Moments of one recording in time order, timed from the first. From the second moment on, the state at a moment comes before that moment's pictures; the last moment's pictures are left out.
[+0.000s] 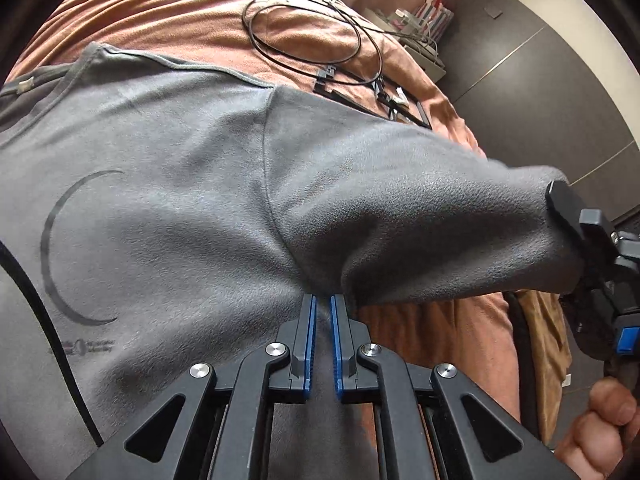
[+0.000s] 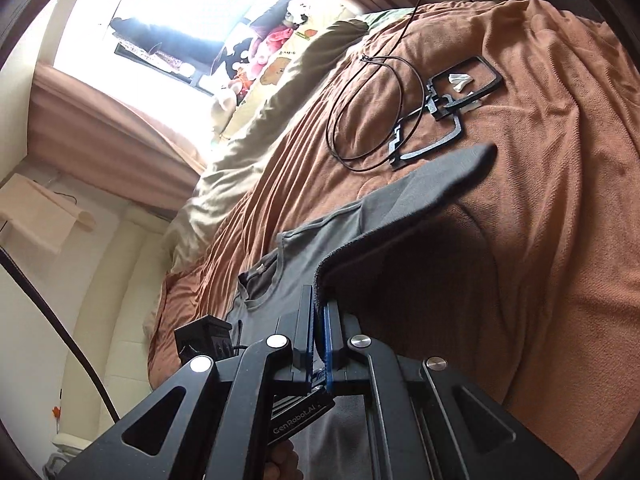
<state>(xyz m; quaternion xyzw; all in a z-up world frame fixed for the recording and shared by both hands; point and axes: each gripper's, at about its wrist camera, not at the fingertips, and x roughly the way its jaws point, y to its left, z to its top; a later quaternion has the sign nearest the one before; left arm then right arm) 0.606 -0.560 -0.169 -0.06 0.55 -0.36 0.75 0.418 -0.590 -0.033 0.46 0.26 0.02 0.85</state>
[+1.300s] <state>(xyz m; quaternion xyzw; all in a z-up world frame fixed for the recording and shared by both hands) 0.590 -0.463 -0.088 -0.06 0.51 -0.32 0.79 0.417 -0.563 -0.077 0.52 0.28 -0.03 0.81</state>
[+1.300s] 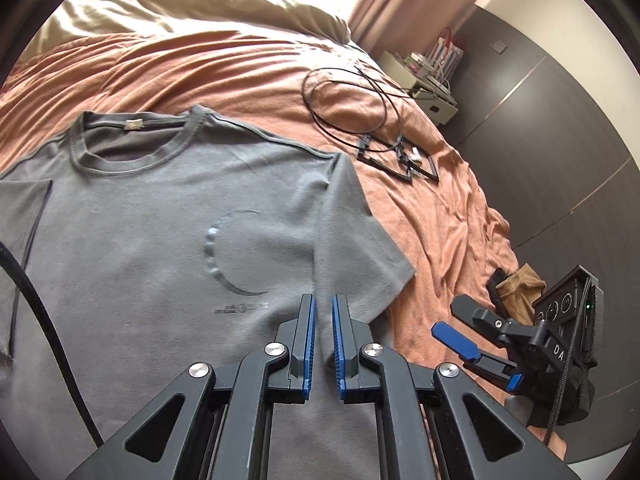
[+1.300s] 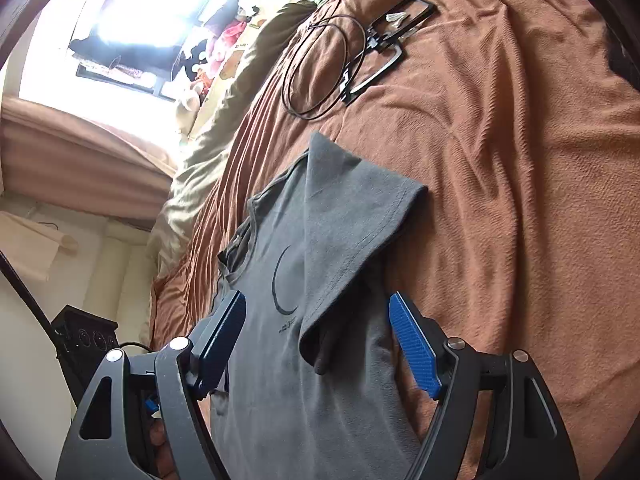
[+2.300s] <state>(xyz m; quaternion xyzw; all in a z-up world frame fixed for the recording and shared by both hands) 0.583 -0.641 -0.148 0.11 0.50 -0.39 0.77 0.359 -0.618 -0.107 0.53 0.25 -0.07 0.81</state>
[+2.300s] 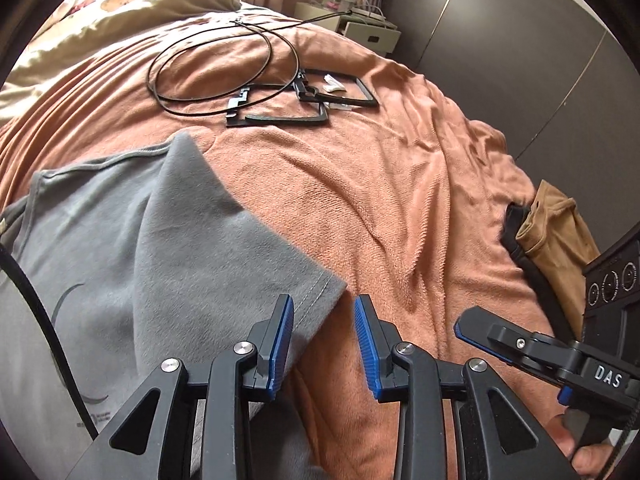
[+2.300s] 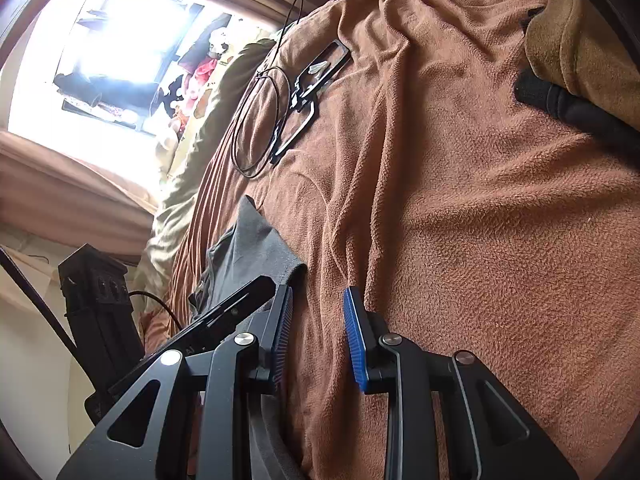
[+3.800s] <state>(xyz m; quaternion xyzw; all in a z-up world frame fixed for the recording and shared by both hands) 0.661 -0.513 -0.084 0.03 0.45 -0.31 0.84 0.446 -0.570 -0.079 0.48 0.30 -0.05 0.82</state>
